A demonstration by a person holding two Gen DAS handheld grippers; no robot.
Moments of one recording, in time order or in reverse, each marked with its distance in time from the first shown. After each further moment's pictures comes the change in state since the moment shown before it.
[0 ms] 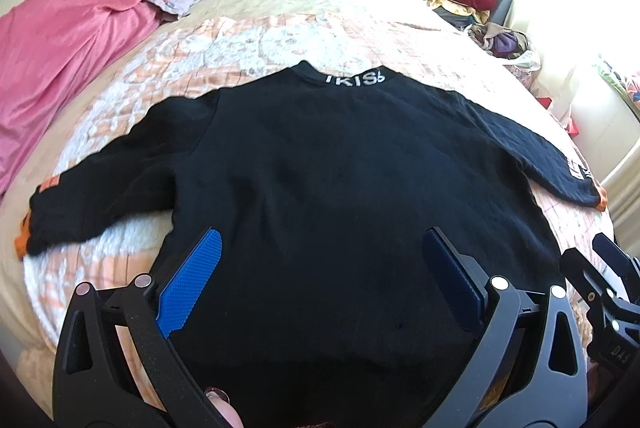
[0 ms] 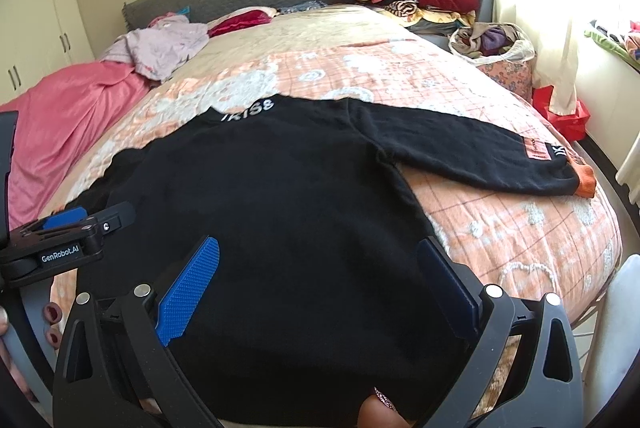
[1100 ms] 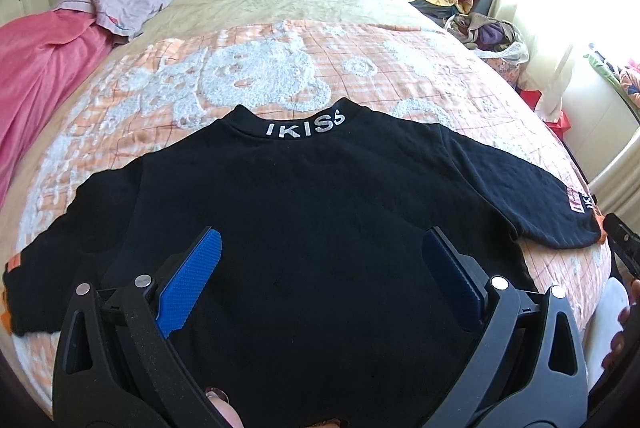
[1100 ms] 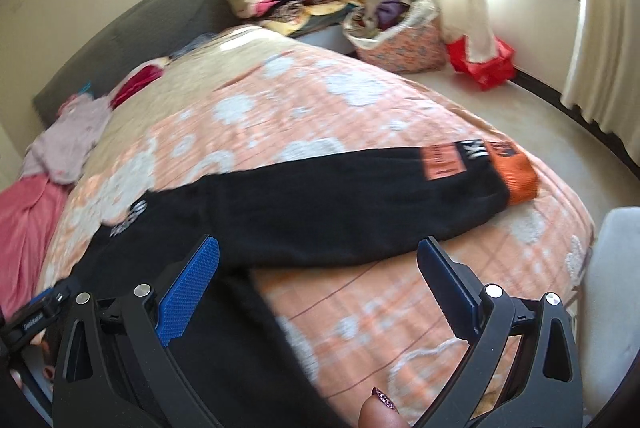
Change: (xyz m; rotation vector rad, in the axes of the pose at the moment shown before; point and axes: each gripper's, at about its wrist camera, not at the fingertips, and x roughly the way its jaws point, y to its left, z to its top) left arm 0.063 -0.044 0.080 0.055 0.040 -0.050; right arm 0.029 -0.150 0.064 0.373 -0.031 -0.209
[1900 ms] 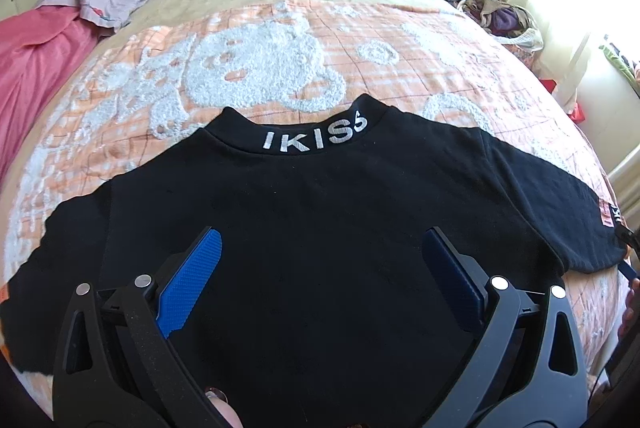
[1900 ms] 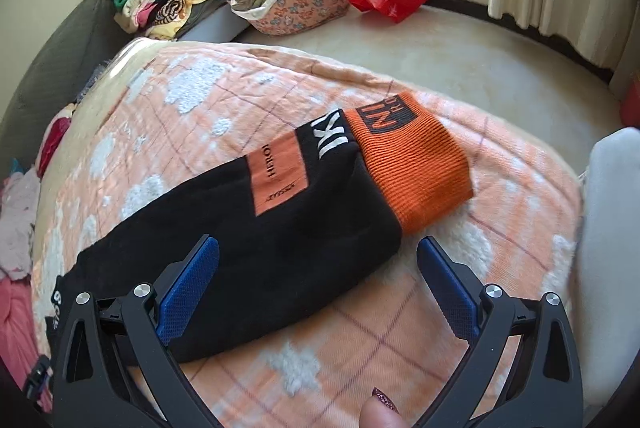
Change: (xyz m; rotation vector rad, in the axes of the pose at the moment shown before) left arm 0.063 0.012 0.025 0.013 0.065 0.012; right arm 0.098 -0.130 0.024 0.311 0.126 -0.159
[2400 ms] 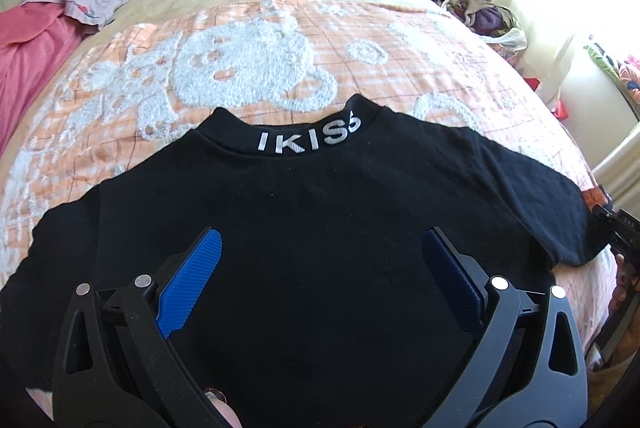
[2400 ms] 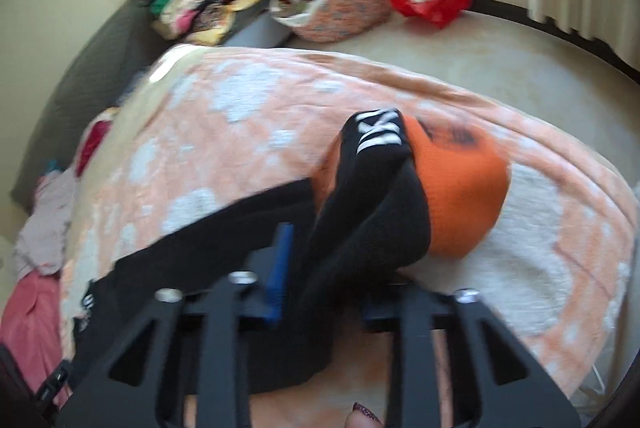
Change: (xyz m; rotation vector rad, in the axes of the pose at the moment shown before) left arm -0.002 0.012 0.004 0.007 0.007 -0.079; right arm -0.001 0.040 0.005 -0.083 -0.051 0.208
